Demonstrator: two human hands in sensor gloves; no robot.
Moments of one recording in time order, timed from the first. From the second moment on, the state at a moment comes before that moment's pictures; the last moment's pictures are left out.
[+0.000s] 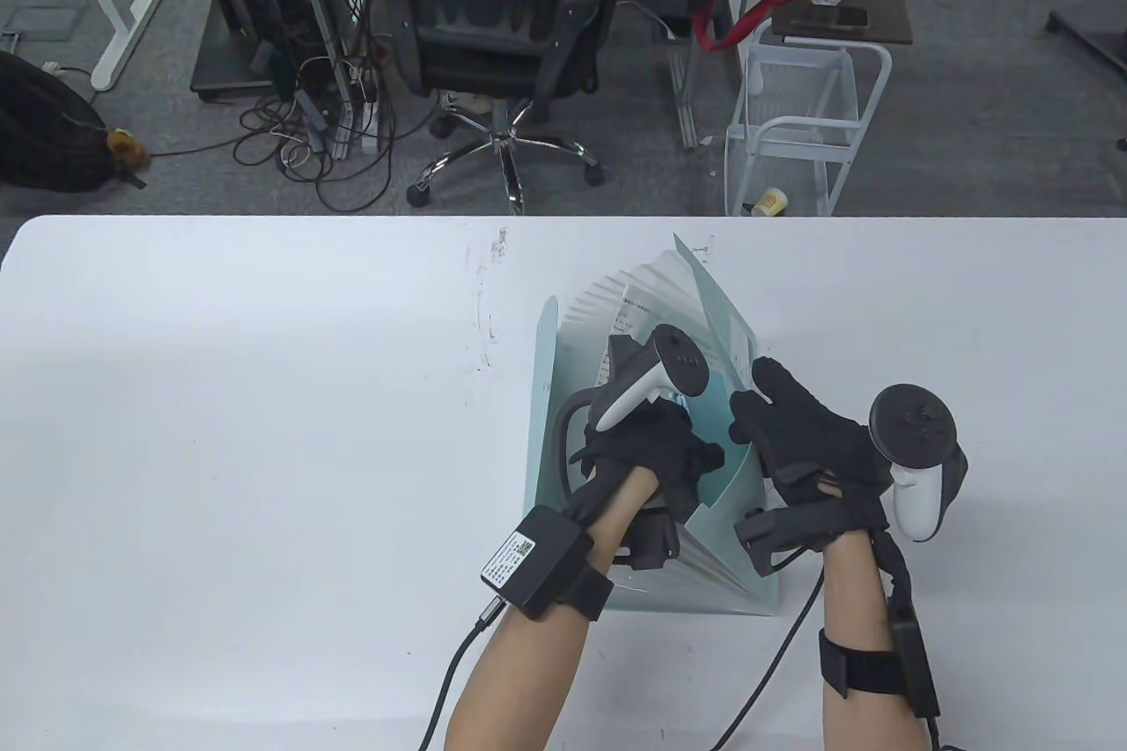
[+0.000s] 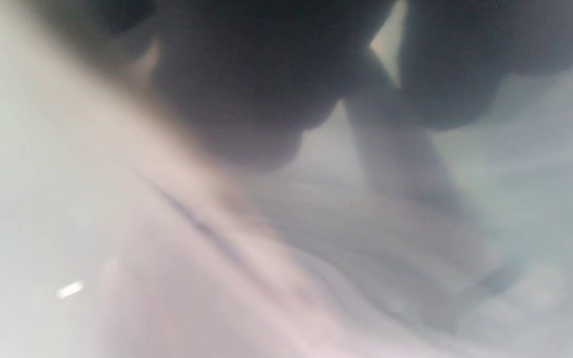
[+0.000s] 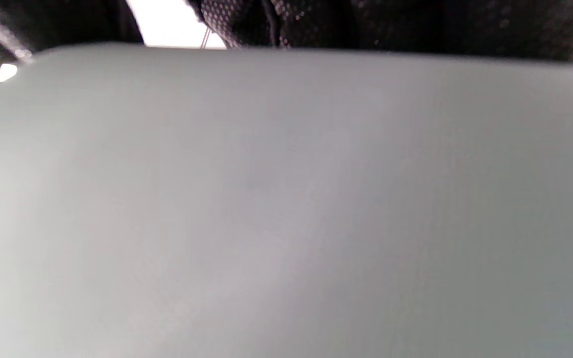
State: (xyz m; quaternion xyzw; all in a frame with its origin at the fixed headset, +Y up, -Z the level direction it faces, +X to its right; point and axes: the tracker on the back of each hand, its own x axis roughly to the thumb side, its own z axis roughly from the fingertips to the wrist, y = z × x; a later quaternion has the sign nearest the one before) left_hand 0.028 -0.639 -0.354 -0.31 -0.06 0.16 0.94; right_hand 0.222 -0.647 -0.310 -0.03 -0.01 0.82 0.57
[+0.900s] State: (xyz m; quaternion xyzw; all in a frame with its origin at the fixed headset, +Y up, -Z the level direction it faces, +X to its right) left_hand -0.002 -0.591 -0.328 -0.14 -0.12 0.27 0.94; right_hand 0.231 -0.640 -0.302 -0.07 -0.05 0.83 0.55
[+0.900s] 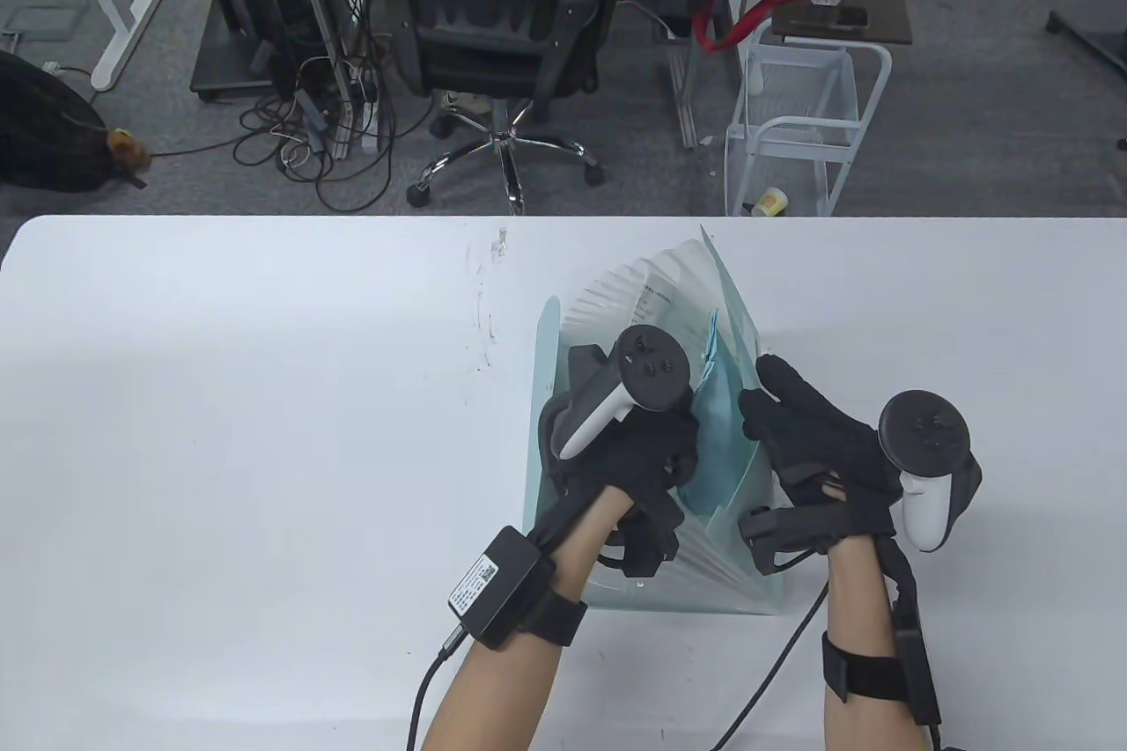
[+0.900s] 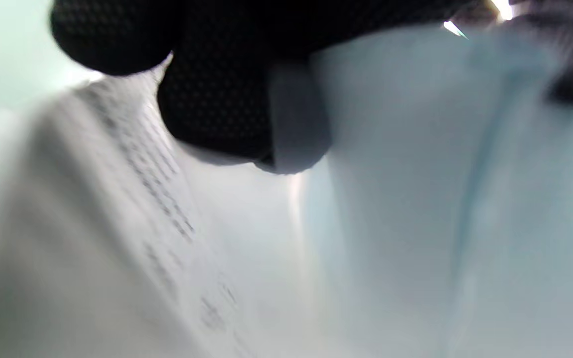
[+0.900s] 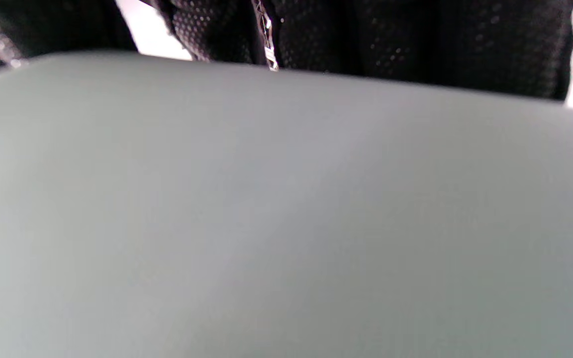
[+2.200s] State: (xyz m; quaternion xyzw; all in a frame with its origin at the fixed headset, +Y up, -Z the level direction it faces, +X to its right) left_hand -0.257 -0.627 -0.323 -0.01 0.10 0.39 0.92; right_hand 0.272 -0.639 -0.296 -0.09 -0.06 0.83 0.55
